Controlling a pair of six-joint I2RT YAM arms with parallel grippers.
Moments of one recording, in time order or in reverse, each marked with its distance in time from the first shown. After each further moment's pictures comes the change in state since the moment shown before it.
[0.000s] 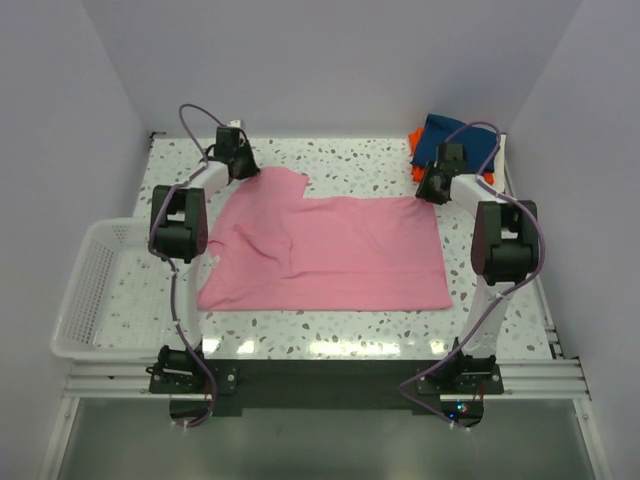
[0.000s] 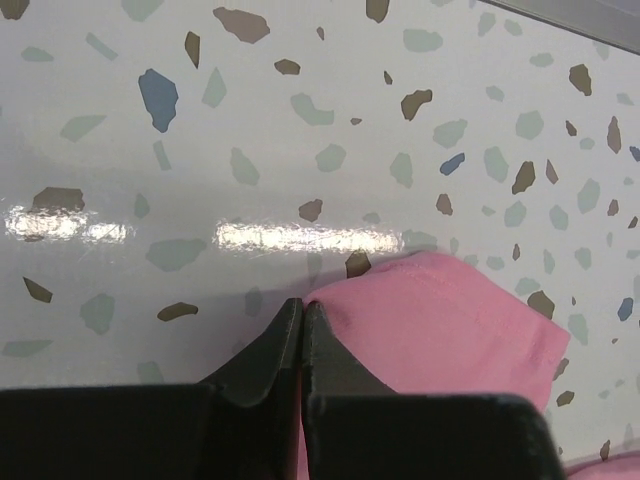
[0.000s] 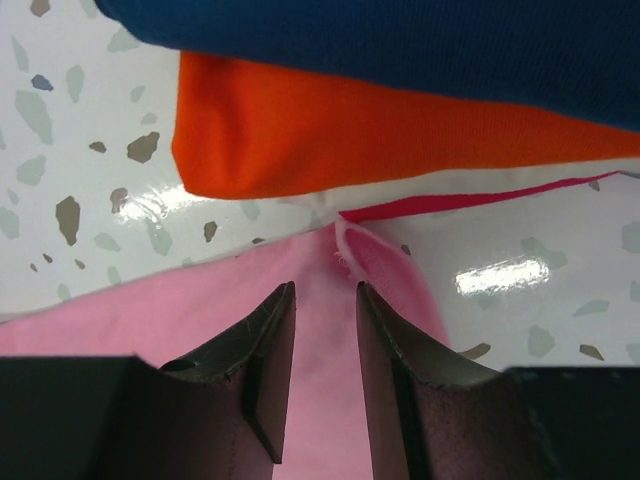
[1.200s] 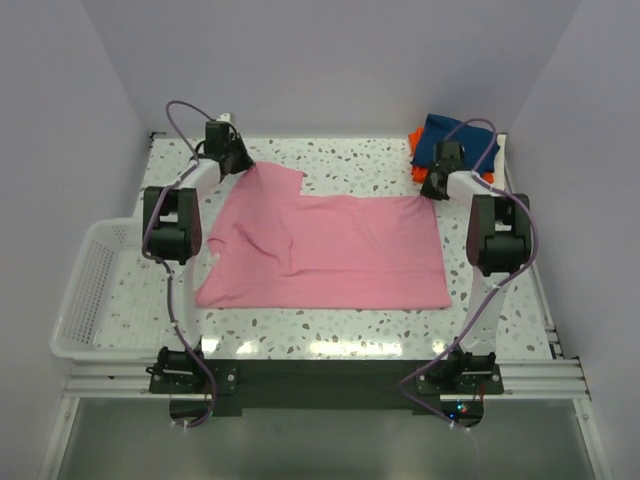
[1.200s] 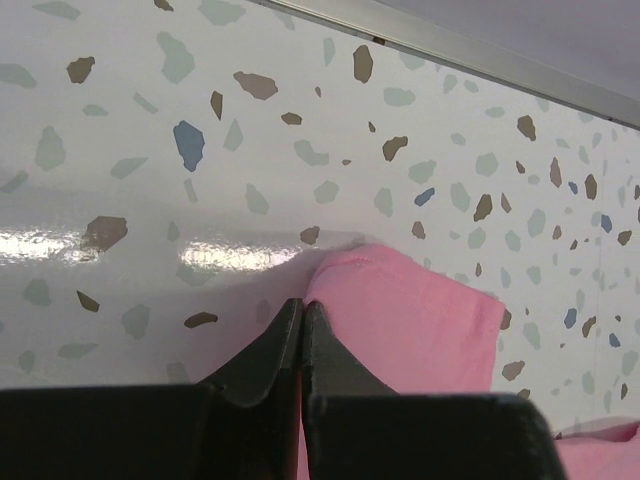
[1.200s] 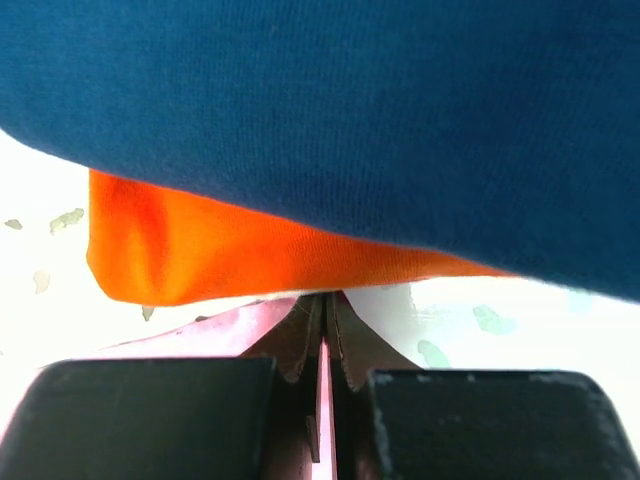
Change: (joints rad) left arm 0.038 -0.040 -0.014 0.037 0.051 -0.026; right arm -0.005 0.119 0.102 0.008 0.123 -0.056
